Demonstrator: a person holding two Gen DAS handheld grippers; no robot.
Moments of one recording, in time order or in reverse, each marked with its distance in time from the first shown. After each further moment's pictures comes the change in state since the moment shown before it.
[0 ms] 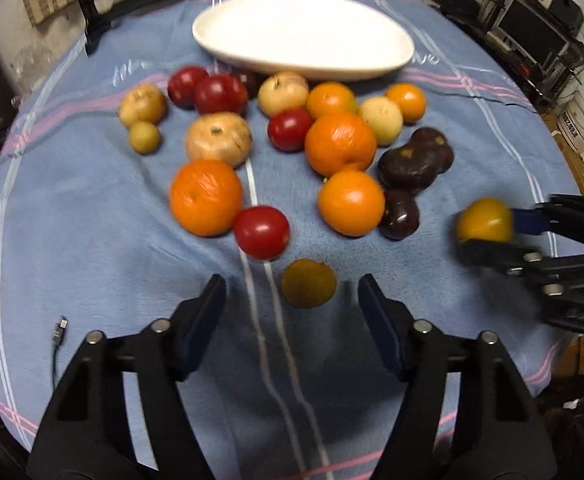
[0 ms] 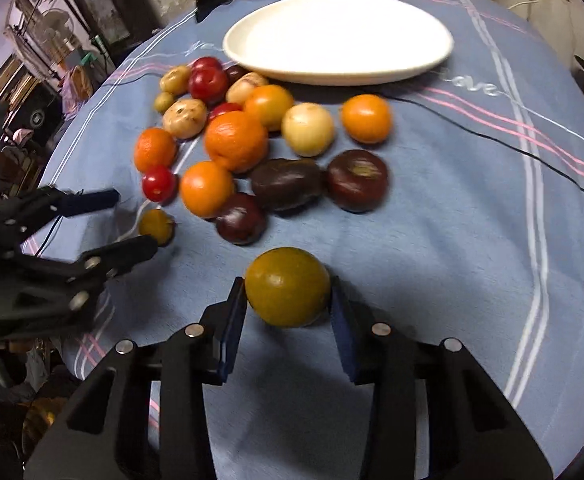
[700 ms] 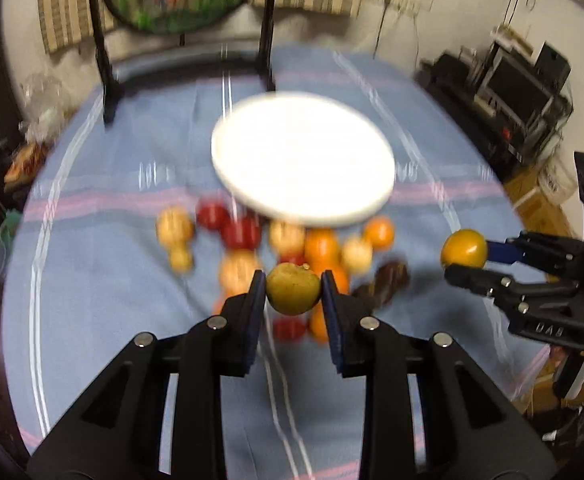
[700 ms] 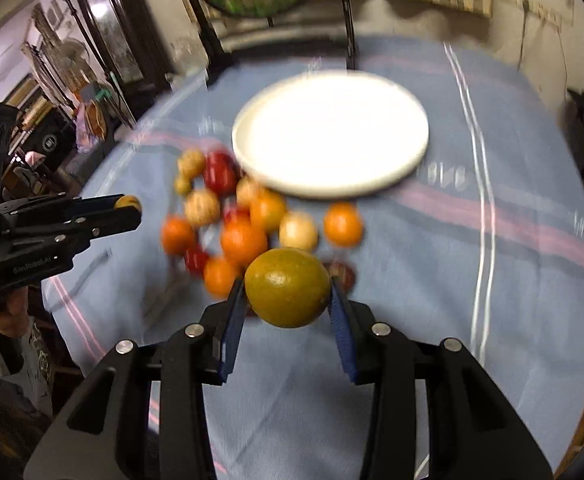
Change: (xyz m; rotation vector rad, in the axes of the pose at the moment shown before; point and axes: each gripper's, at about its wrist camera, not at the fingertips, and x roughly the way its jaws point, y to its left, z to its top) left arm -0.098 0.011 0.087 -0.032 -0.234 -0.052; right arm -0.080 -0.004 0.071 -0.058 -0.201 0.029
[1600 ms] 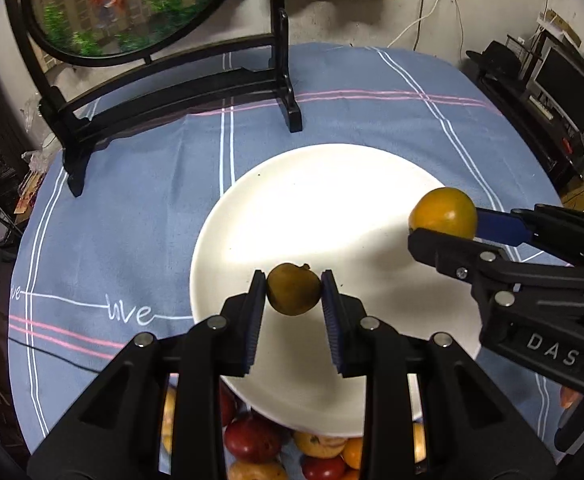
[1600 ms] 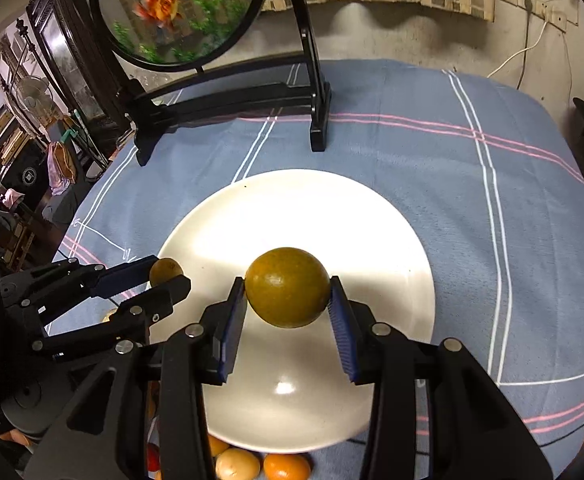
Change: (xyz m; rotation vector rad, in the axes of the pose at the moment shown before) left arm 0.161 0.008 0.124 0.025 0.083 0.154; right arm 0.130 -0.067 0.150 0.108 0.034 -0.045
